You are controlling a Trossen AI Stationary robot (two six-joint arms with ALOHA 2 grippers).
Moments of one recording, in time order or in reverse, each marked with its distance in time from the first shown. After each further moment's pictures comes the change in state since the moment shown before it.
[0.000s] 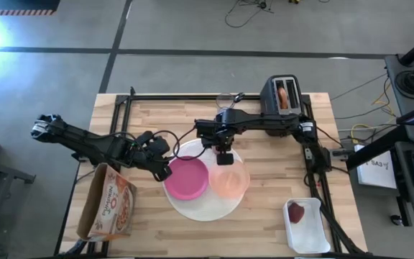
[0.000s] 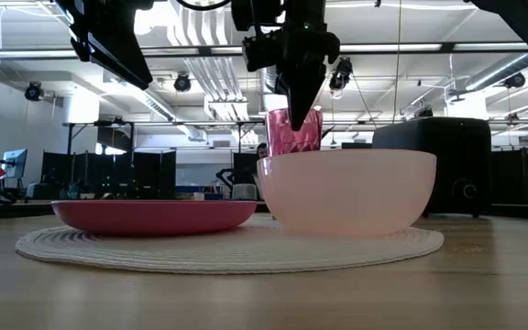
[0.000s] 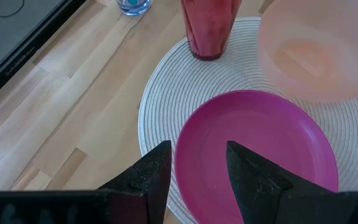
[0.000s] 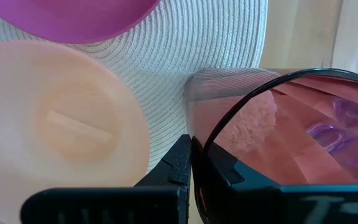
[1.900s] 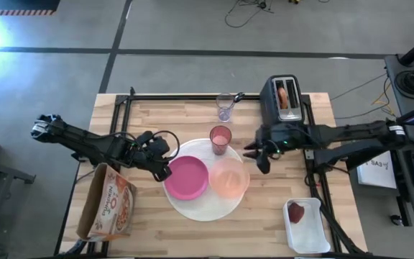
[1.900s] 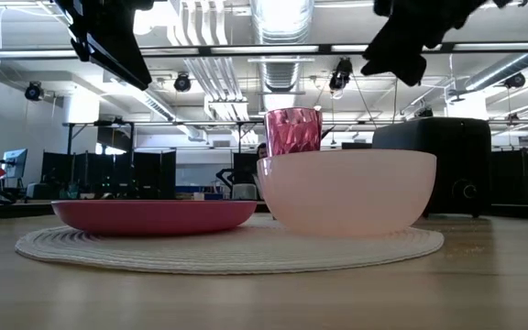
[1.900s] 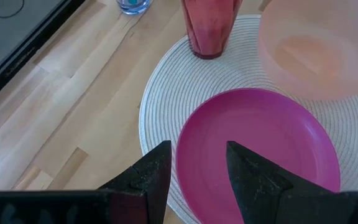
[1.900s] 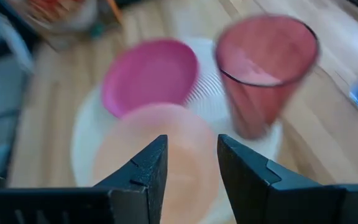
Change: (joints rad) left arm 0.000 0.000 -0.001 -0.004 0.002 0.008; right arm 0.112 -1.057 -1.219 1.017 -0.026 0.506
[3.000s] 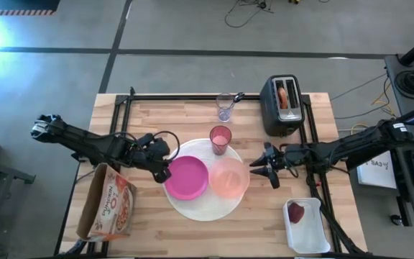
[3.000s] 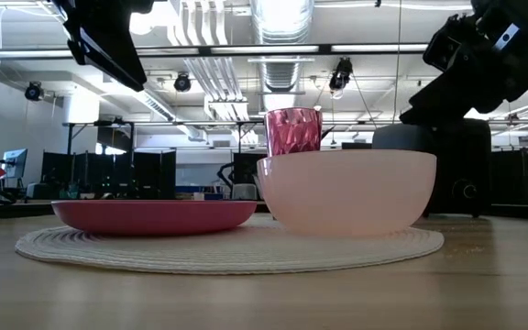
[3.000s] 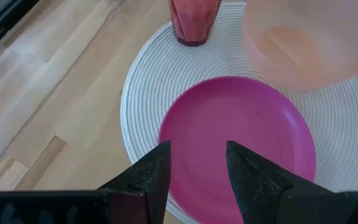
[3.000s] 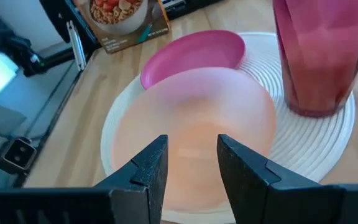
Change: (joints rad) left arm 0.000 0.000 0.002 -0.001 0.084 -0.031; right arm 0.139 -0.135 -0.570 0.661 0.009 0.061
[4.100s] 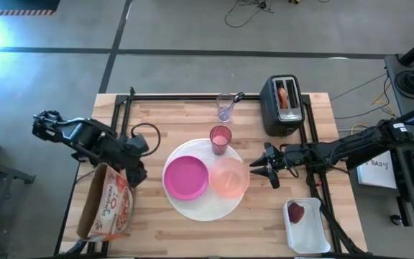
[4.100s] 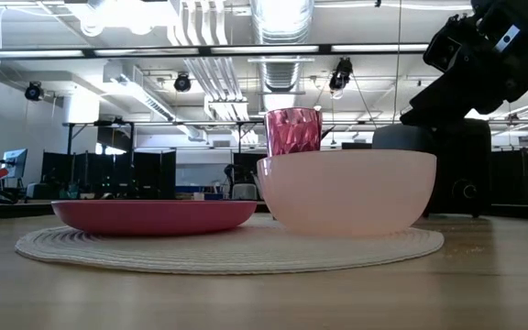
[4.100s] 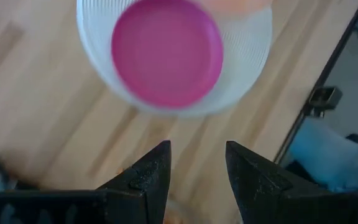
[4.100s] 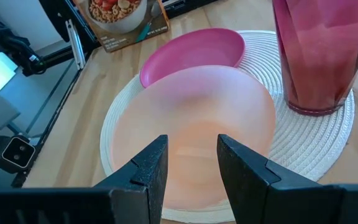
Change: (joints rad) left arm -0.101 0.059 0.575 -0.655 0.364 -0.321; right arm 0.000 0.000 -0.001 -0.003 0.000 -0.010
